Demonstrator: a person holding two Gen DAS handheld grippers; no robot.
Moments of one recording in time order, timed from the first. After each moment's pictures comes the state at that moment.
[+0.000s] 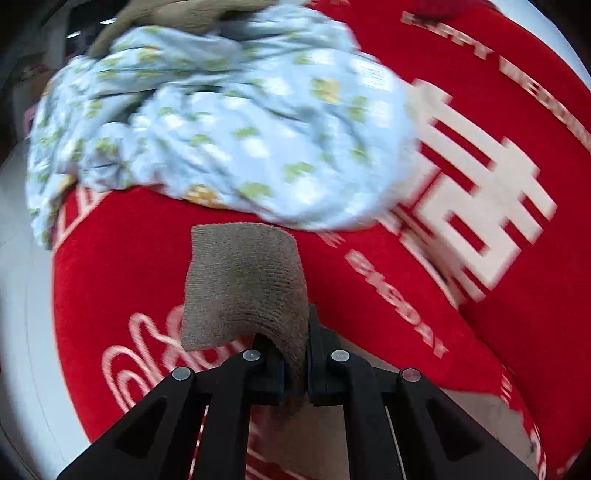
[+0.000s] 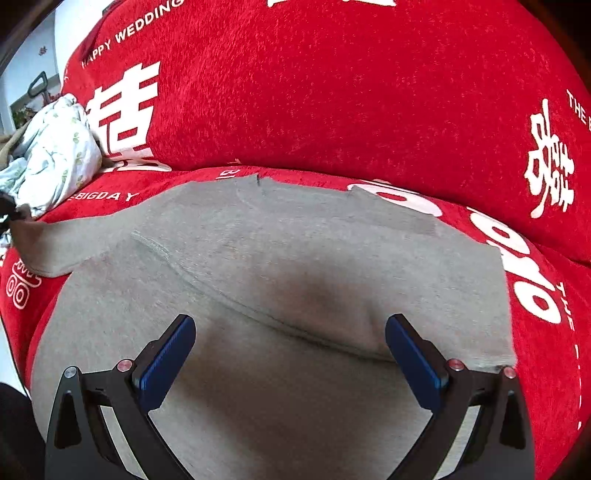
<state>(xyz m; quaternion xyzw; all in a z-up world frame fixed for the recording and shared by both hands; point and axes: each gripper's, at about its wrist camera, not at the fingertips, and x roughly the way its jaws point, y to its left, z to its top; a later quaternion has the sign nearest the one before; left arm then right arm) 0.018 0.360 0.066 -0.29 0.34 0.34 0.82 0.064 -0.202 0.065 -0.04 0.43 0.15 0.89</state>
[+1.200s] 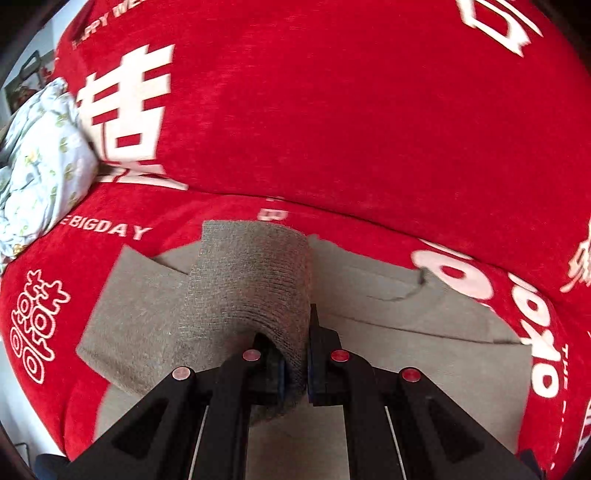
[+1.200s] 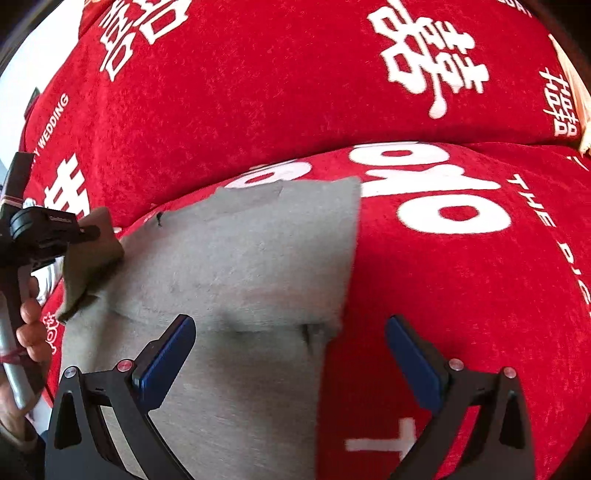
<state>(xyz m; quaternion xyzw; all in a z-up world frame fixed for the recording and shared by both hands) 0.153 -0.033 0.082 -0.09 0.48 0.13 0.87 0.066 -0.374 0.057 0.14 0.46 0.08 0.87</state>
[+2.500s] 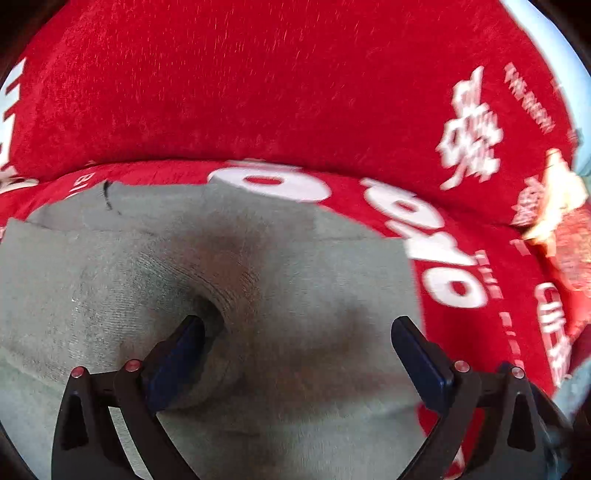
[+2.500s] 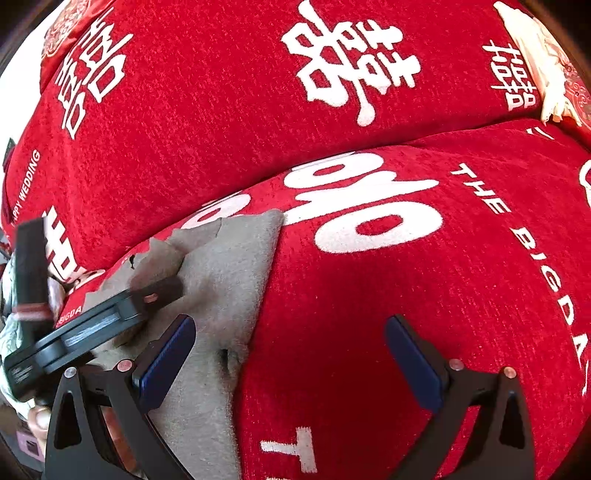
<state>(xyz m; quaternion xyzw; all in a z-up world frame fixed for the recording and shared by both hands) 0.125 -0.165 0.041 -0.10 0.48 -0.12 0.86 0.062 -0.441 0.064 0.19 0.44 0.03 0.88</state>
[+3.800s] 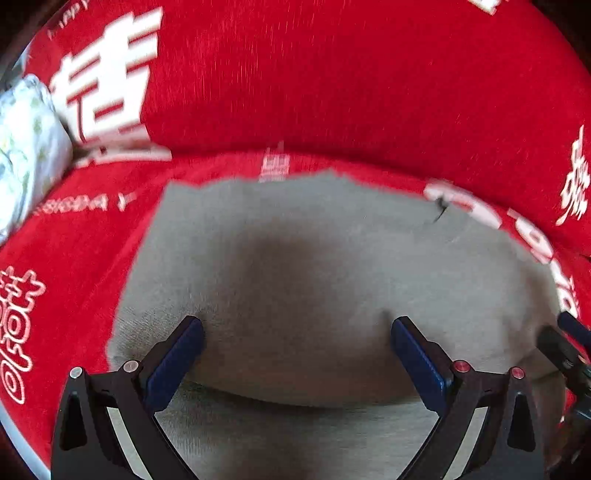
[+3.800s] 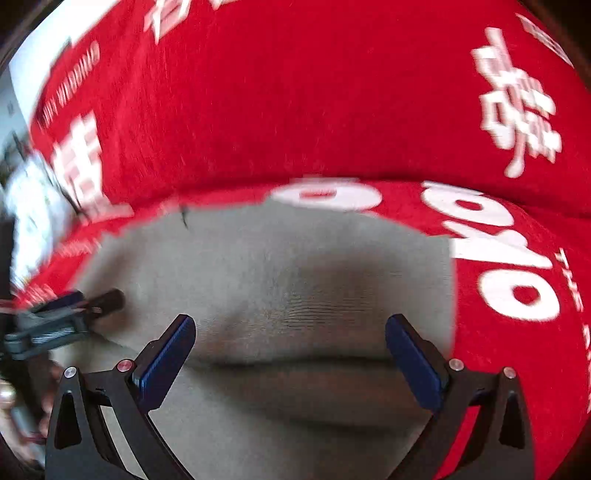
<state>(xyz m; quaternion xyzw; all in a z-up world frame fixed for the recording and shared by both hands) 0.114 0.009 0.020 -0.06 0.50 0.05 0.86 0.120 -0.298 0.034 0.02 0.47 0.11 0.88</state>
